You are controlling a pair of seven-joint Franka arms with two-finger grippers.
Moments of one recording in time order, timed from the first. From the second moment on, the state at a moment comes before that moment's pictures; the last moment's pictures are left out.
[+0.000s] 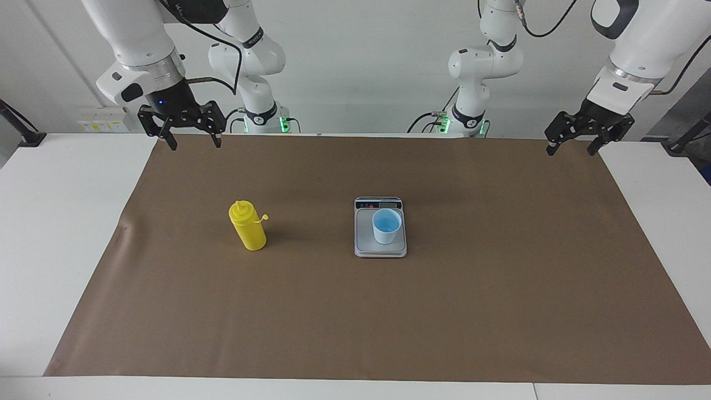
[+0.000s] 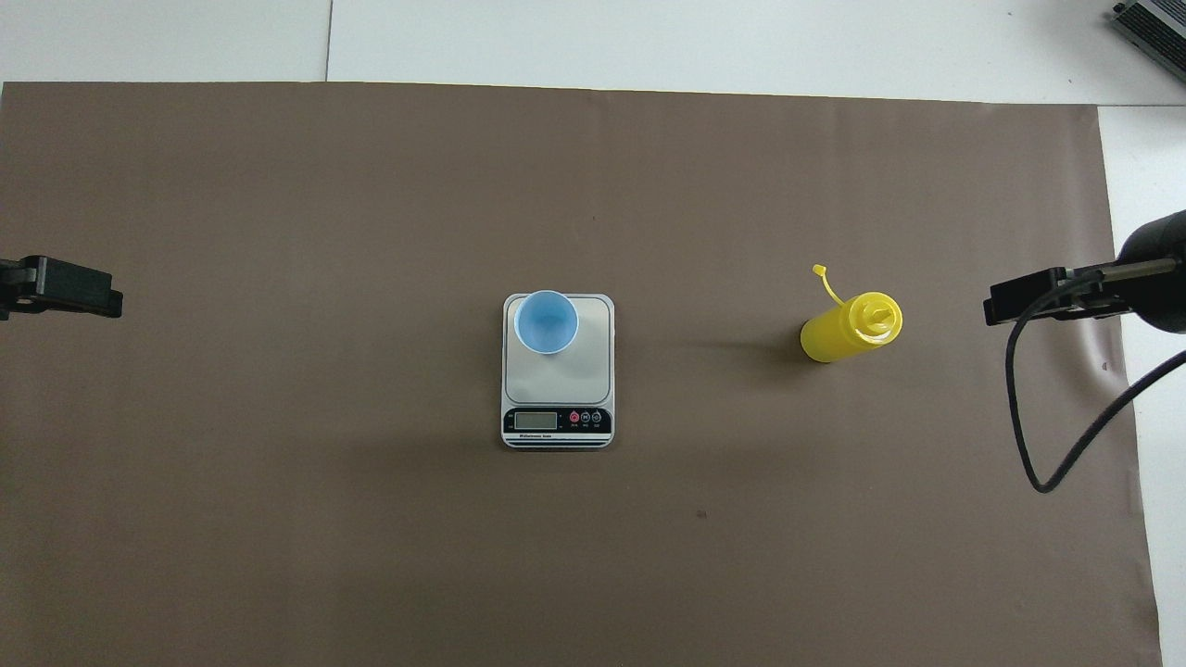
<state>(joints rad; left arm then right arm) 0.07 -0.04 -0.10 -1.60 -0.02 1.57 0.01 0.02 -0.01 0.02 -1.55 0.02 1.53 -0.01</state>
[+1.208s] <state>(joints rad) 0.07 -0.04 -0.10 -1.60 -0.02 1.57 0.01 0.01 -0.02 0.01 -1.60 0.01 1.60 0.09</state>
